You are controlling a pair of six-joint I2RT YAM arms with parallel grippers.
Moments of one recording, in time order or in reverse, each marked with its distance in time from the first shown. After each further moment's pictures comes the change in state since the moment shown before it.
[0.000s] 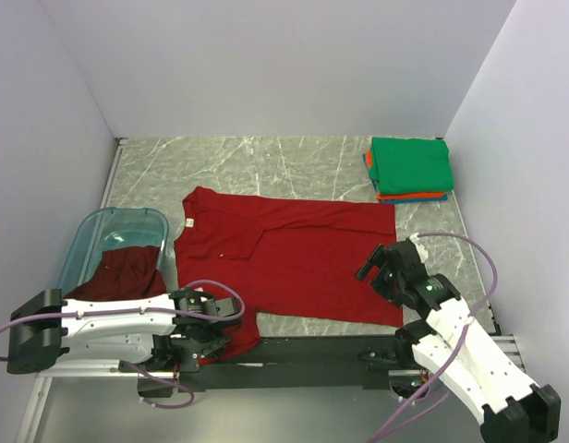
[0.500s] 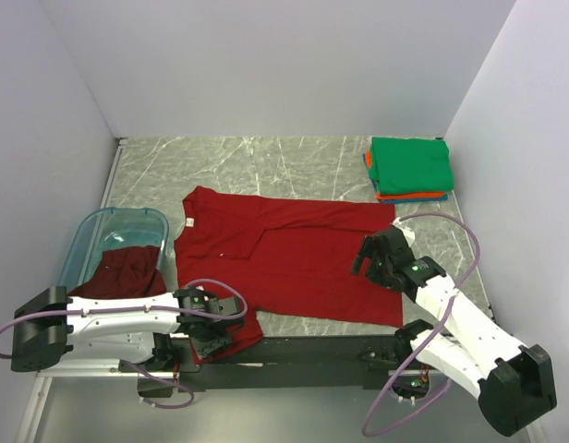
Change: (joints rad) left arm 0.000 0.023 0.015 -0.014 -0.025 -0.010; right arm 0.032 0.202 0.065 0.106 0.064 -0.195
